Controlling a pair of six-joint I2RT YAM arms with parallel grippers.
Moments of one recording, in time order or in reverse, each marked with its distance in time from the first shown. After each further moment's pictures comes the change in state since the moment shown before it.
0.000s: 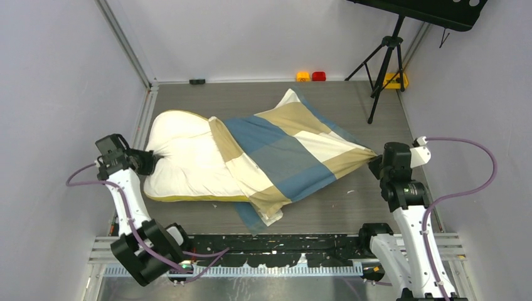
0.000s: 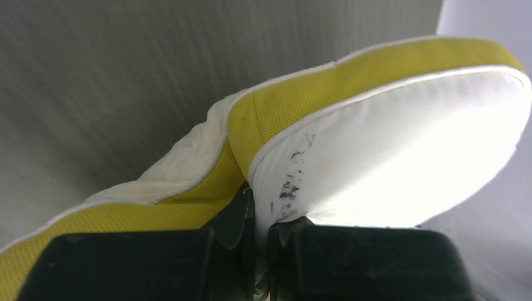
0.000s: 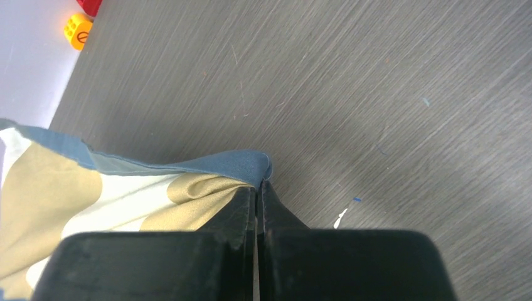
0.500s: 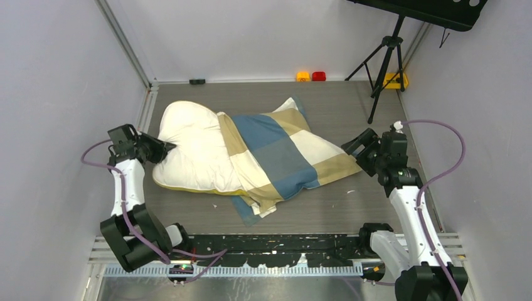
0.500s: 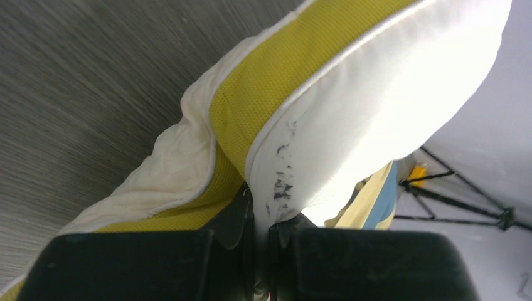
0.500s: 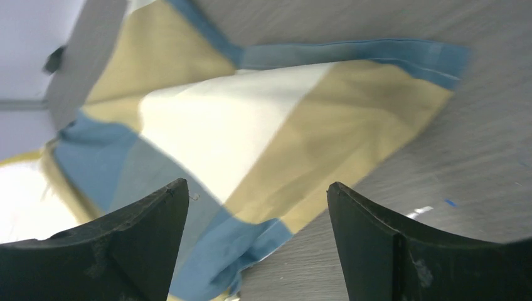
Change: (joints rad) left arm -0.116 0.177 -0.035 0.307 0.222 0.128; right arm -0.050 0.190 -0.032 0.192 -0.452 -0.132
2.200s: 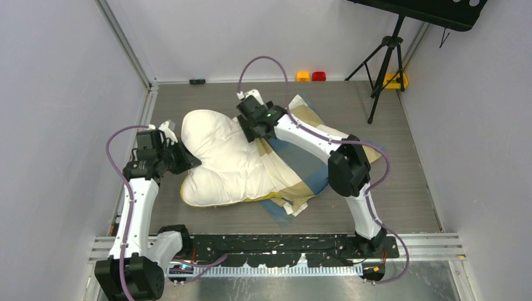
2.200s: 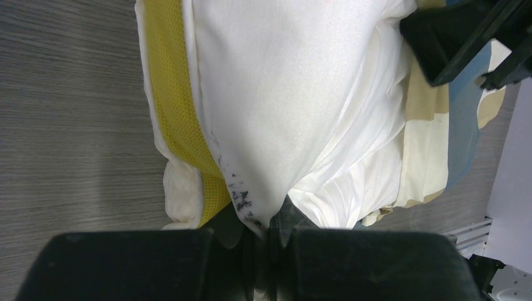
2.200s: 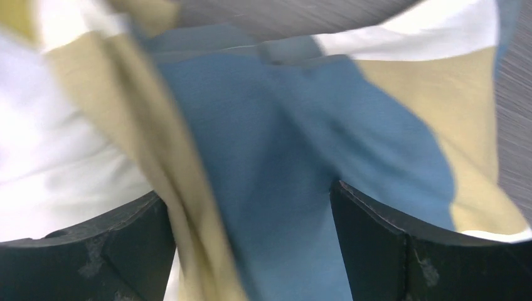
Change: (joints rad) left arm -0.373 -0.282 -0.014 -0.277 -0.051 0.405; right arm 0.895 1.274 1.229 -0.201 0.560 -0.541
